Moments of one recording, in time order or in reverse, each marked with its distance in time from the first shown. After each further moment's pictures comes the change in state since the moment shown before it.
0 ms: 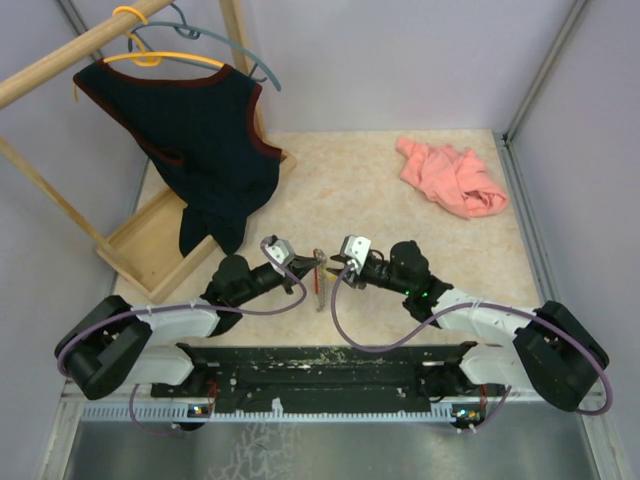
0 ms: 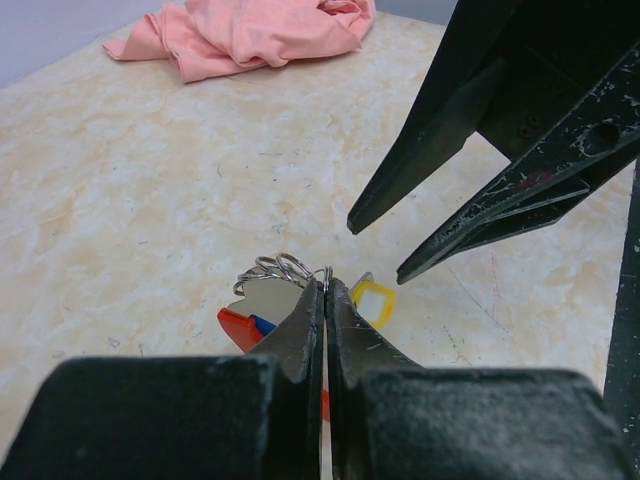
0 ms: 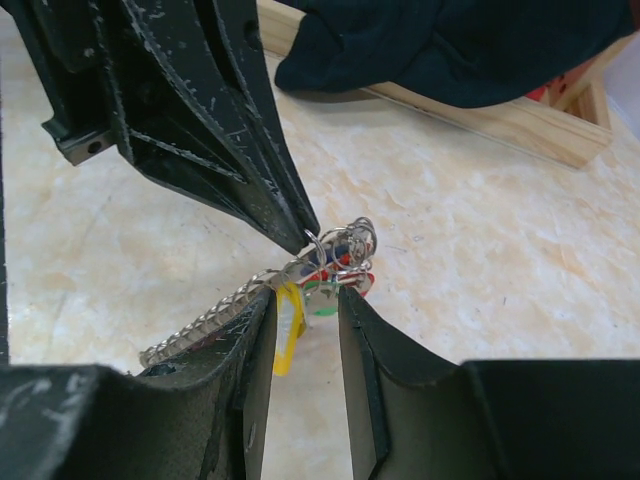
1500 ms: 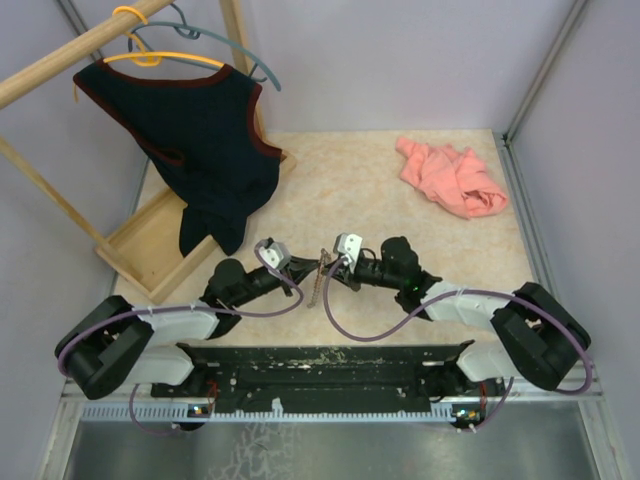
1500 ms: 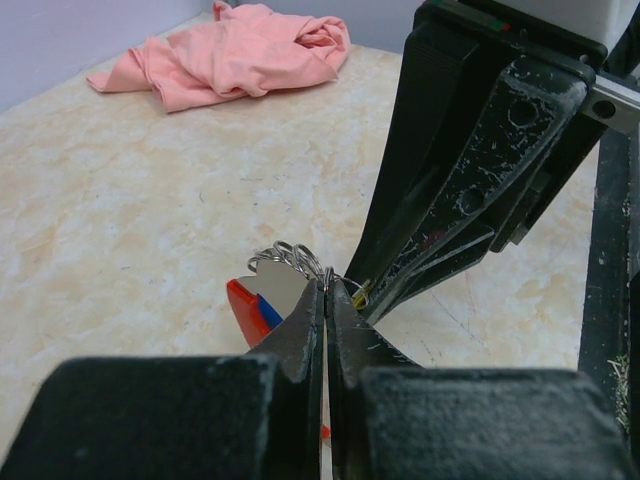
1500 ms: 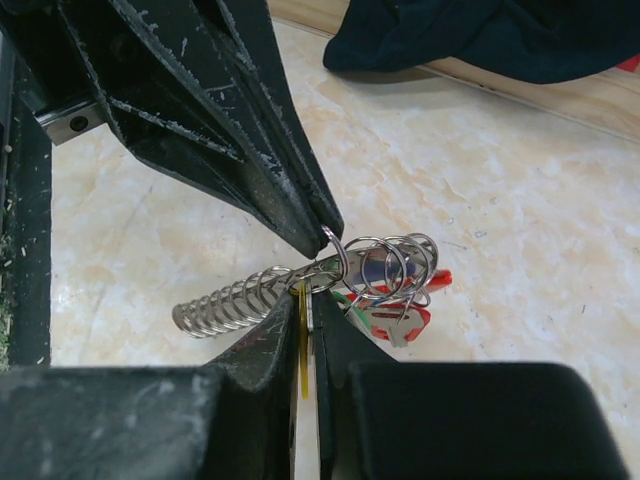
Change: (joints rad) left arm 0.000 0.002 -0.024 0.093 0.050 -0.033; right arm -0.013 0.142 0.030 0.060 -0.121 0.074
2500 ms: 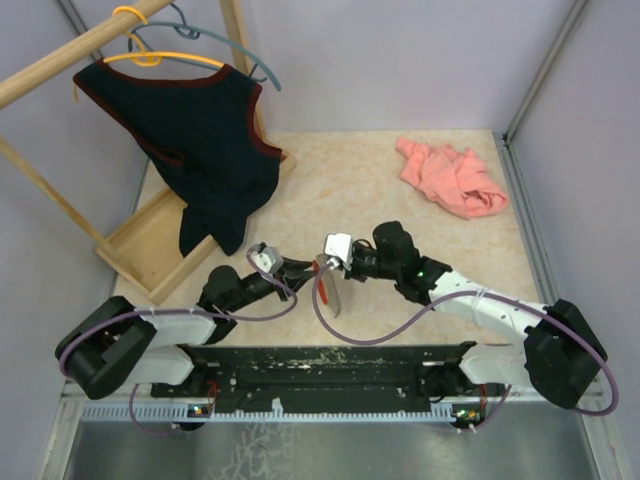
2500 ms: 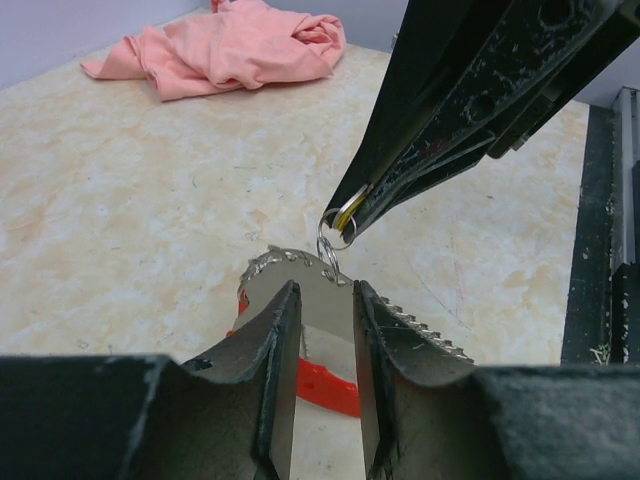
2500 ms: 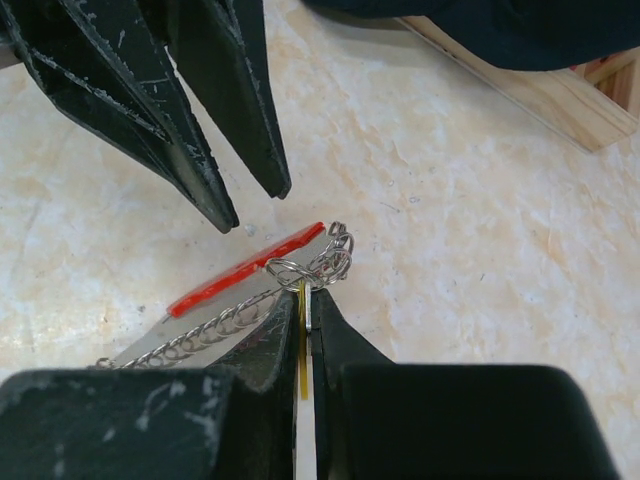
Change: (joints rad) left arm 0.026 0.003 -0.087 0.108 0.007 -0.050; right arm 0.032 -0.128 0.215 -0.561 0.115 -0.323
